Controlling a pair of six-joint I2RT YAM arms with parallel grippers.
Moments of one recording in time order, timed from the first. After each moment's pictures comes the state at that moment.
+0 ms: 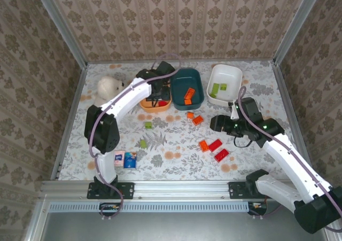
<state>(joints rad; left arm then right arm) -0.62 1.95 1.76 -1.03 -0.24 -0.53 0.37 0.96 0.88 -0.81 -0.23 0.60</state>
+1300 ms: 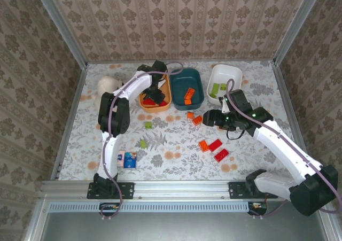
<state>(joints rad) -0.49 2.25 1.96 -1.11 -0.25 0.11 0.42 1.15 0.99 -0.80 -0.22 0.60</state>
